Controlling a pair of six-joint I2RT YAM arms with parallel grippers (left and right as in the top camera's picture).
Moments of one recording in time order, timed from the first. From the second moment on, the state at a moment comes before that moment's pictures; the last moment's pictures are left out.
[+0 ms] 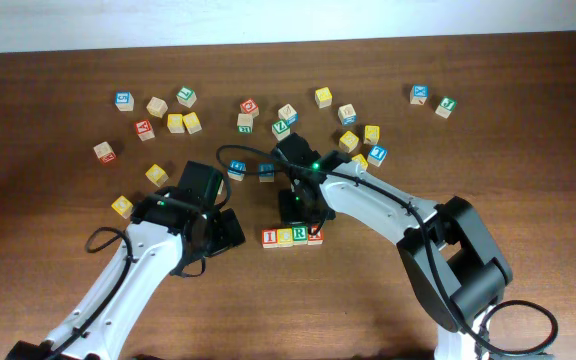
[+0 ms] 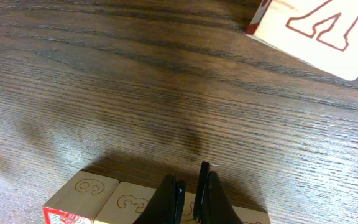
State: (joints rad) left arm -0.32 1.41 0.94 -0.96 -0.01 -0.70; right arm 0.62 1.99 1.35 -0.76 -0.15 0.54
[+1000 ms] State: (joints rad) left arm -0.32 1.41 0.94 -0.96 -0.01 -0.70; right arm 0.62 1.99 1.35 -0.79 -0.17 0.54
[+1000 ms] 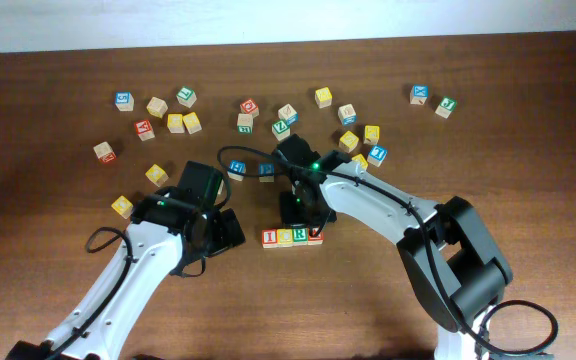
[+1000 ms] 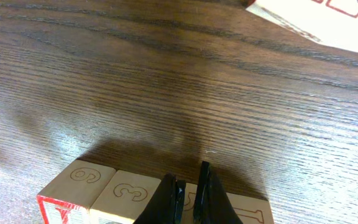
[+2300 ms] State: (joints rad) left arm -0.32 1.41 0.94 -0.88 -0.01 -0.57; right arm 0.42 1.99 1.58 -1.19 -0.09 0.47
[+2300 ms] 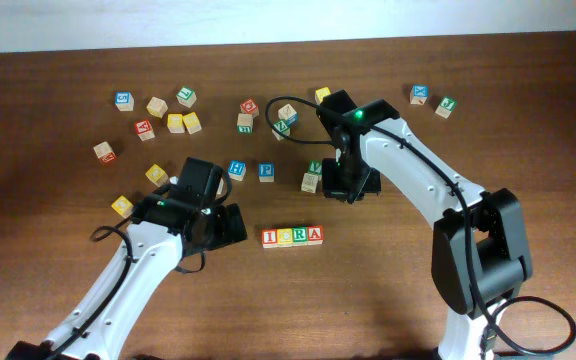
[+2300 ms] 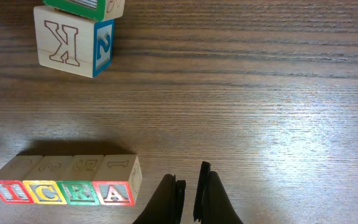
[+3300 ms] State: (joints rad) left arm -0.32 1.73 0.95 -0.69 0.14 -0.46; right arm 0.32 2.00 1.33 -1.10 -0.26 0.34
